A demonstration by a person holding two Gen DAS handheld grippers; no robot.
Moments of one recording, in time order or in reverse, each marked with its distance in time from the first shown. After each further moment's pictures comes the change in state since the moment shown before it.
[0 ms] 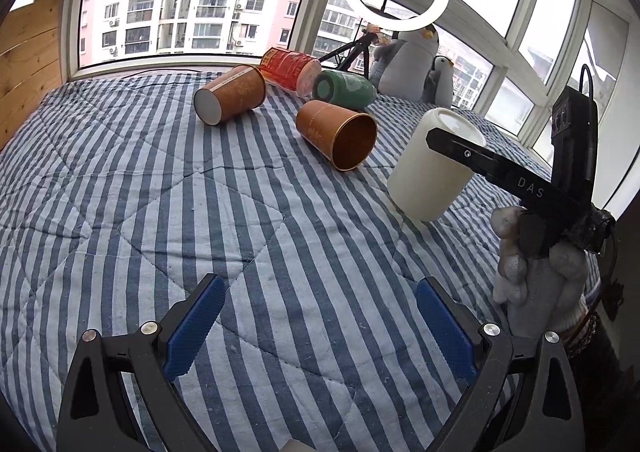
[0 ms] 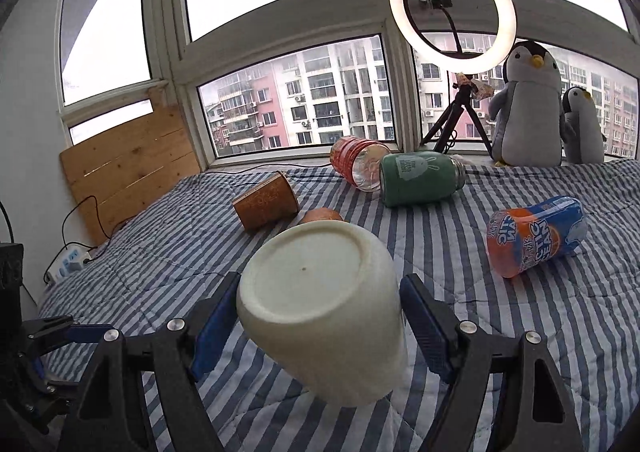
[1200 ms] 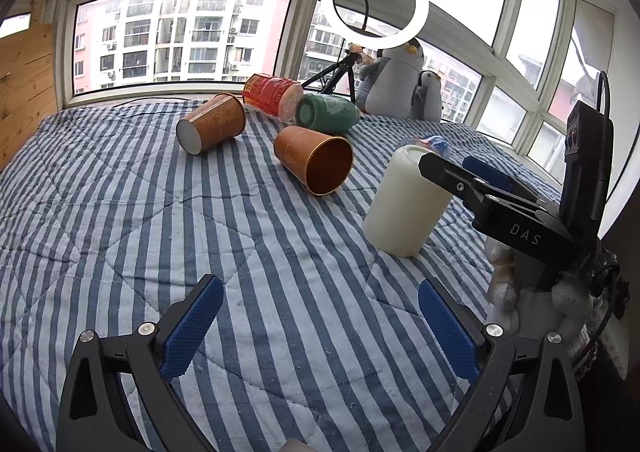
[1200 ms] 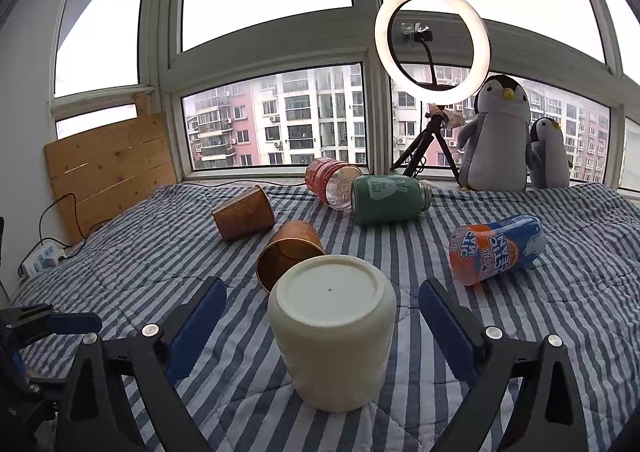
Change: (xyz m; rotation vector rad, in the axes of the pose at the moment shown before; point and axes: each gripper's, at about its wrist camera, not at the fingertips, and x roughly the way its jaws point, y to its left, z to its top) left arm -0.004 -0.024 0.002 0.045 -0.097 0.003; right arm -0.026 0.016 -0.010 -0.065 -0.094 -0.136
